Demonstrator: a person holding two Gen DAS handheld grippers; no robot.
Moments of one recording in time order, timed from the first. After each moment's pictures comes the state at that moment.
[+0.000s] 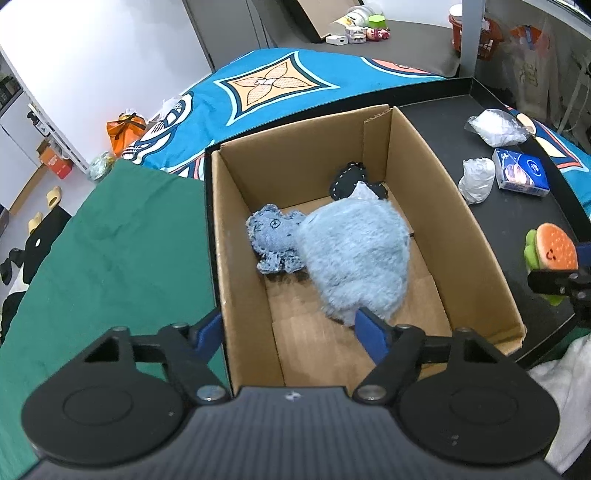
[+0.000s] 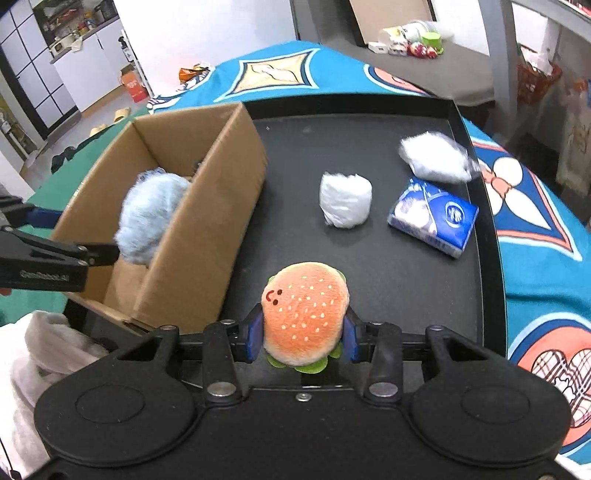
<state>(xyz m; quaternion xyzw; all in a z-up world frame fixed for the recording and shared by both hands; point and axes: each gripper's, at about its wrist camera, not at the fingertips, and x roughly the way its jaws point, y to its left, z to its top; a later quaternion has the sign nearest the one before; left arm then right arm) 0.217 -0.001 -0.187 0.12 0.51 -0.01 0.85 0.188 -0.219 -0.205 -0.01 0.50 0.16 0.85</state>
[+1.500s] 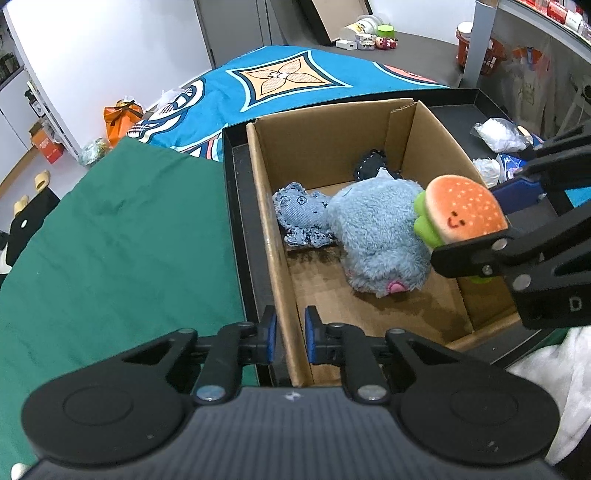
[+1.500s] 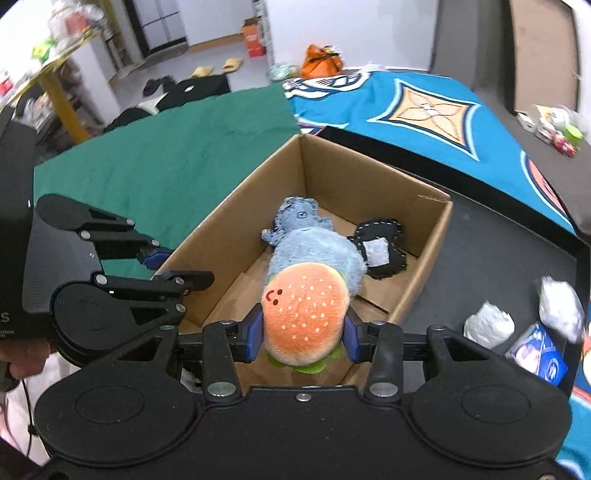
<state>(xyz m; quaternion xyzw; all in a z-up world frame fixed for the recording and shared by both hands) 0.200 0.045 -0.194 0.08 0.50 -0.03 0.86 0.215 -0.093 -0.165 -0.15 0.48 0.33 0.80</state>
